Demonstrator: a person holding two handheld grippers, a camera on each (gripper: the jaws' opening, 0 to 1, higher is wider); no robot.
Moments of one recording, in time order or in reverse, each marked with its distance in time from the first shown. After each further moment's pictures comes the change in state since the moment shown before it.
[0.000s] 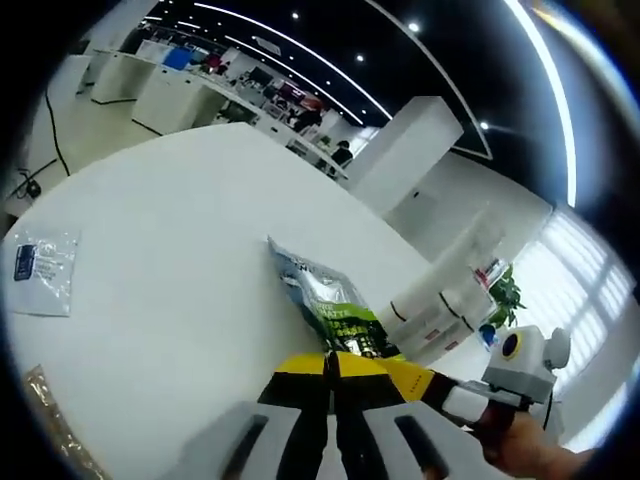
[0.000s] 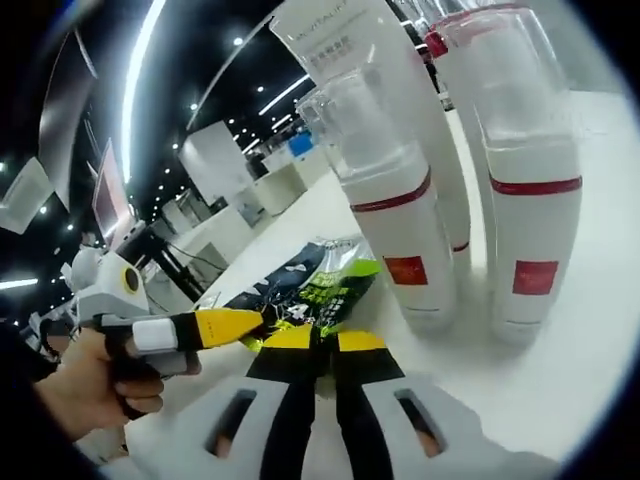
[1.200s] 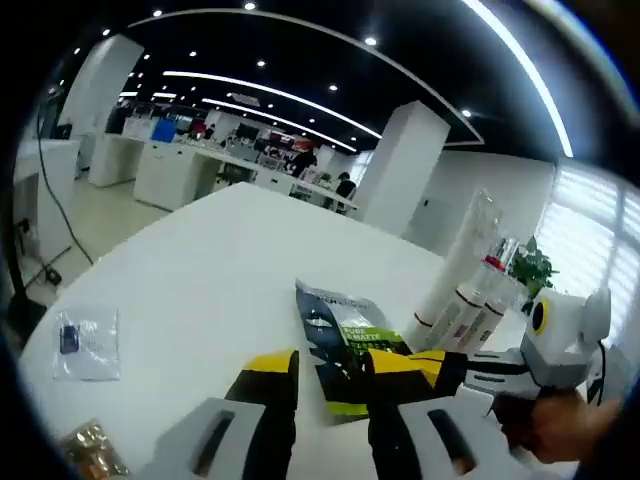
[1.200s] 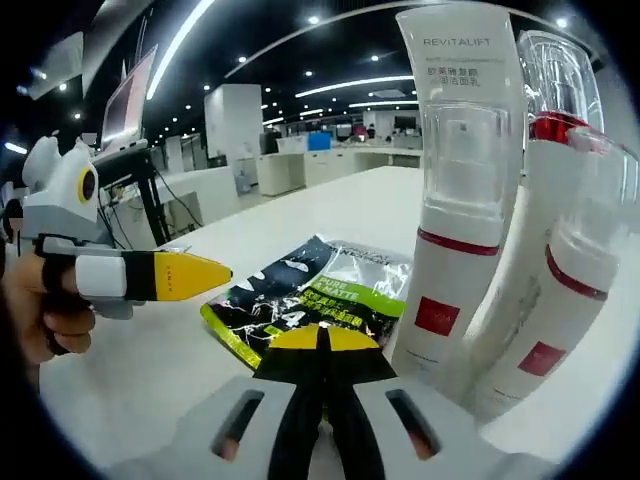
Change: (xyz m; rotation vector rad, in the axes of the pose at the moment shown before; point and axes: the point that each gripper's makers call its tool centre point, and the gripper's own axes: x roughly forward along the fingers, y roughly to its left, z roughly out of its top) left arm -0.009 -0.002 0.022 0.447 -0.189 0.128; right arm 0.019 -0.007 0.009 -0.419 -0.033 -0.099
